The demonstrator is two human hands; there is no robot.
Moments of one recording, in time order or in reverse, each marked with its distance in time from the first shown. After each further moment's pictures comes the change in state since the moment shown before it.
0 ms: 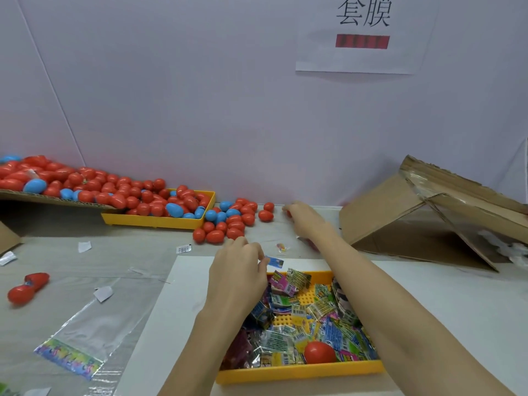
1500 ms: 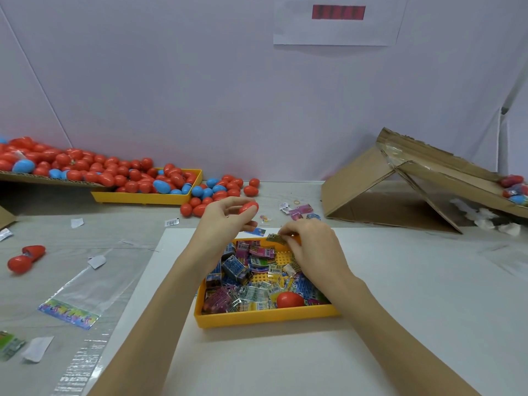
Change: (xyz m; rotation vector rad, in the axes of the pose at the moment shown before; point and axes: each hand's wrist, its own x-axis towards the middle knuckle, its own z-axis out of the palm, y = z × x) left_hand 0.004 0.021 -0.025 -1.028 -0.197 -0.316; right_hand -0.208 -0.045 -0.024 0.229 0.347 -0.011
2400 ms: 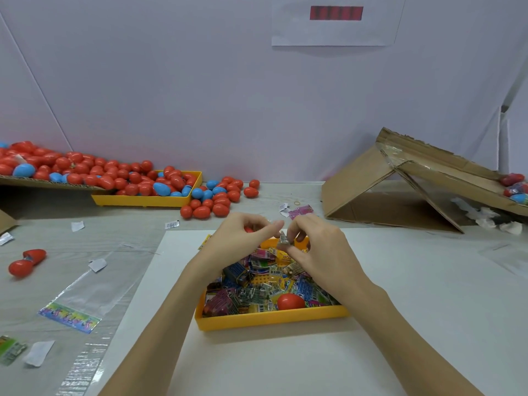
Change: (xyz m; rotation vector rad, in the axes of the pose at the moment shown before) left_hand -0.002 -0.008 0.007 0.404 -0.252 0.165; right_hand -0.015 -0.001 -0.018 0.115 0.056 -0.126
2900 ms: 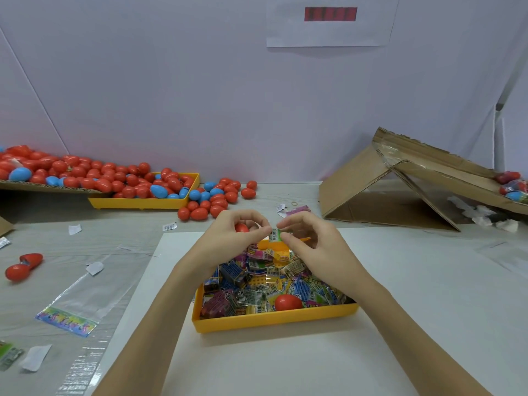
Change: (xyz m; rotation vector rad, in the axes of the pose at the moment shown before) left_hand -0.004 0.005 -0.009 -0.121 -0.004 -0.012; right_hand 0.002 -0.002 -0.010 0.550 -0.081 0.213
